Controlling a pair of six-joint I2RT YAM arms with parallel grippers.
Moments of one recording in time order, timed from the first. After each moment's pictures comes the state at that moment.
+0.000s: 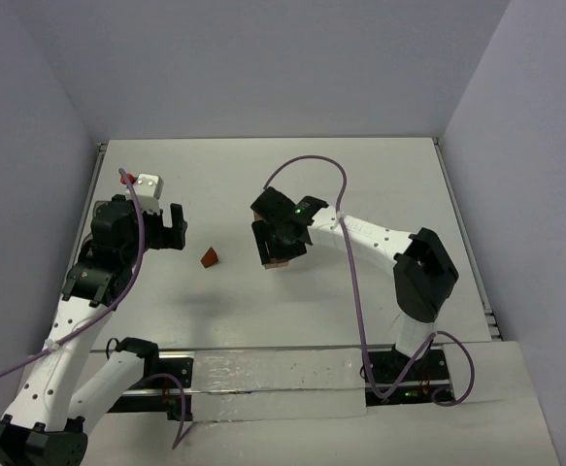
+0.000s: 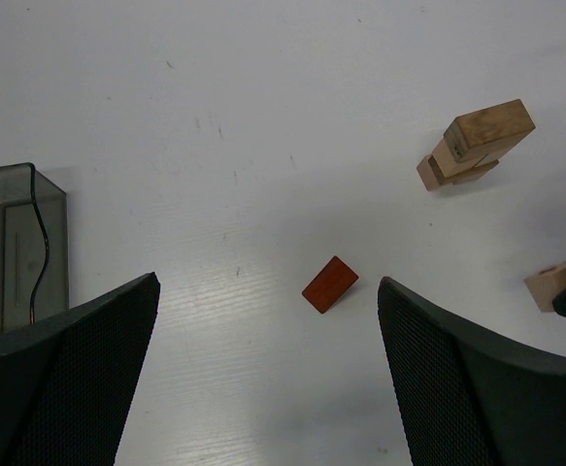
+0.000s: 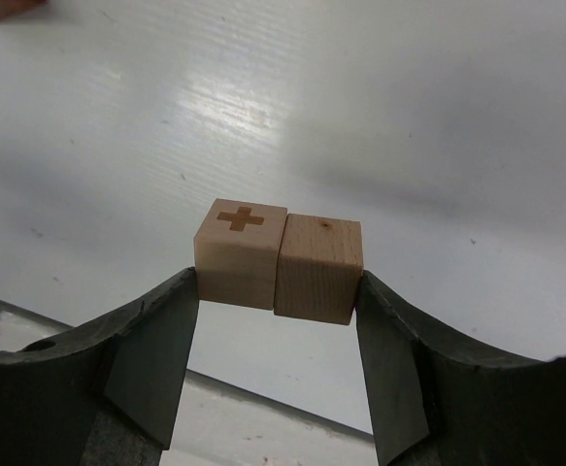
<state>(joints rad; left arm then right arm) -0.27 0.79 0.87 -0.49 -0.04 -0.02 0.86 1.77 1.43 -0.81 0.09 0.56</state>
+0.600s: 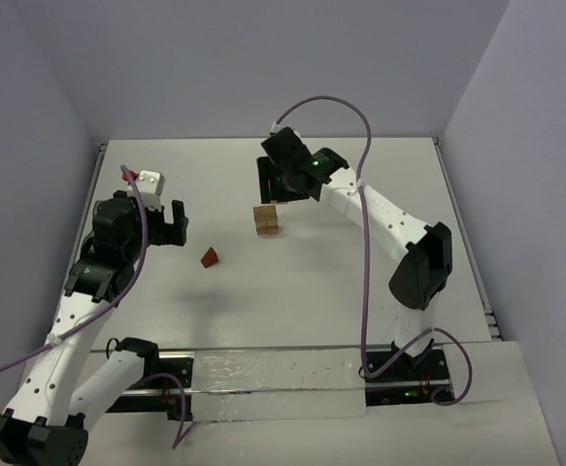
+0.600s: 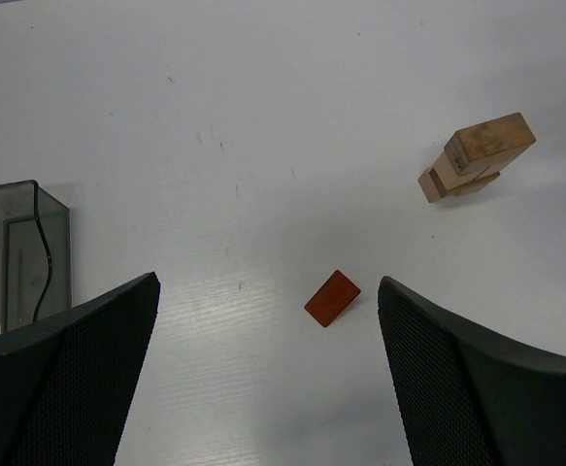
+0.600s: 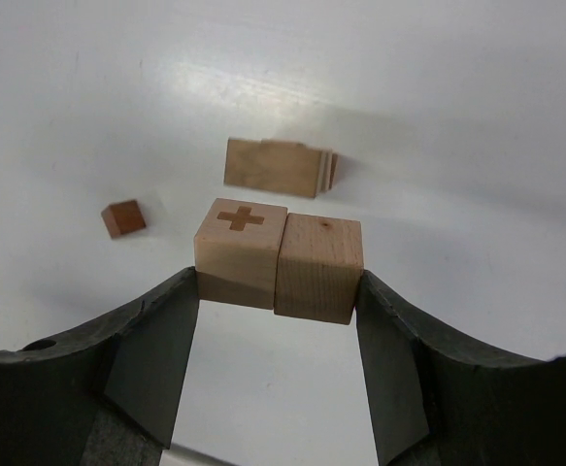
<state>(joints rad) -0.27 0.81 0.87 -0.44 -0.04 -0.01 0.73 1.83 1.84 -0.90 0.20 0.49</state>
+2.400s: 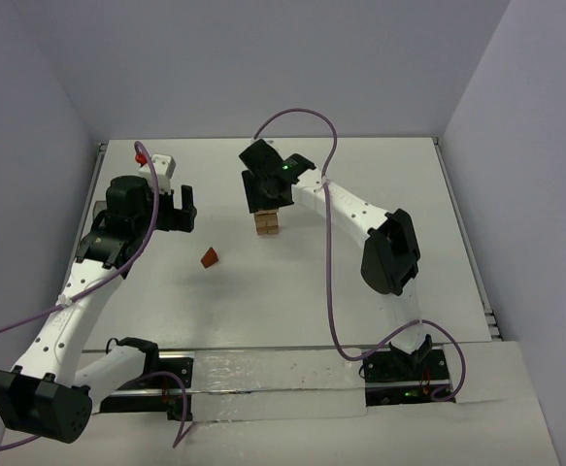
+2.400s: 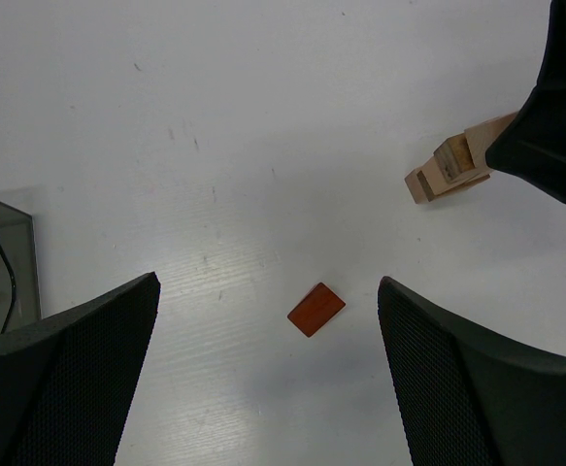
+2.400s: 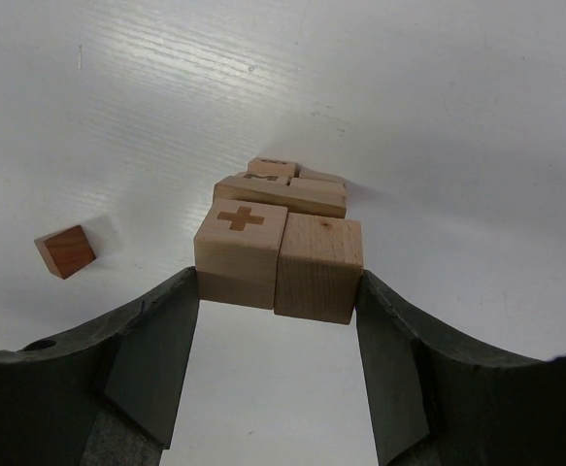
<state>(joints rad) -0.26 1.02 0.99 -0.45 0.01 -0.03 0.76 2.06 1.96 -0.89 0.25 0.45</state>
